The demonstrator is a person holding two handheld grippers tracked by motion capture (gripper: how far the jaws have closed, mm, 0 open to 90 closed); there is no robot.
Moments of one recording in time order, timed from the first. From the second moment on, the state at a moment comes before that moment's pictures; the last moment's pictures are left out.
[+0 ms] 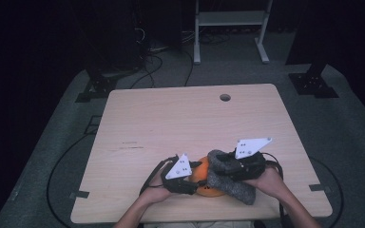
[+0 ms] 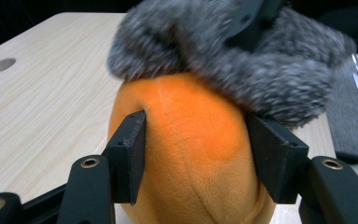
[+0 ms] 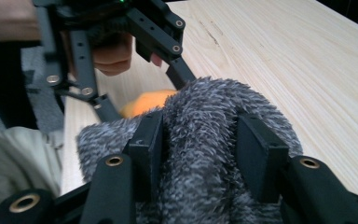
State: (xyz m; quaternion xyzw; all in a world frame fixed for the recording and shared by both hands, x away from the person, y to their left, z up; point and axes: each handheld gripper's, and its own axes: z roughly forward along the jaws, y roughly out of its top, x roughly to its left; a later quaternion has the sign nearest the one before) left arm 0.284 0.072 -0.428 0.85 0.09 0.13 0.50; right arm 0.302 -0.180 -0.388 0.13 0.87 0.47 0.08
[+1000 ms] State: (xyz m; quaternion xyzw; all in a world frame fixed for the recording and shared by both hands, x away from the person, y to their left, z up) left arm 0.289 0.082 -0.433 0.85 0.10 0.13 0.50; right arm 0.291 -0.197 -0.393 0.14 0.87 0.47 0.11
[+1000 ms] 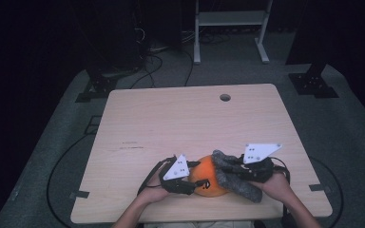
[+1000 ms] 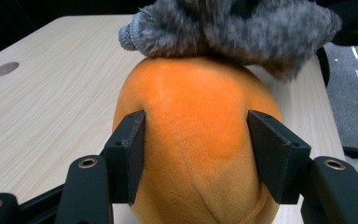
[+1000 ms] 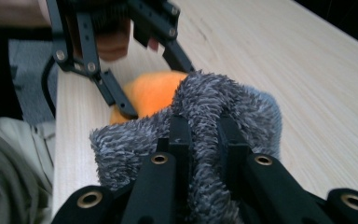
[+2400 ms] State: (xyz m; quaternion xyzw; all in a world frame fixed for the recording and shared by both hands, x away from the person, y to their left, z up) left arm 0.313 0.093 -0.434 0.84 0.18 0.12 0.50; right arm 0.312 -0.192 -0.411 0.19 0.83 0.52 0.11
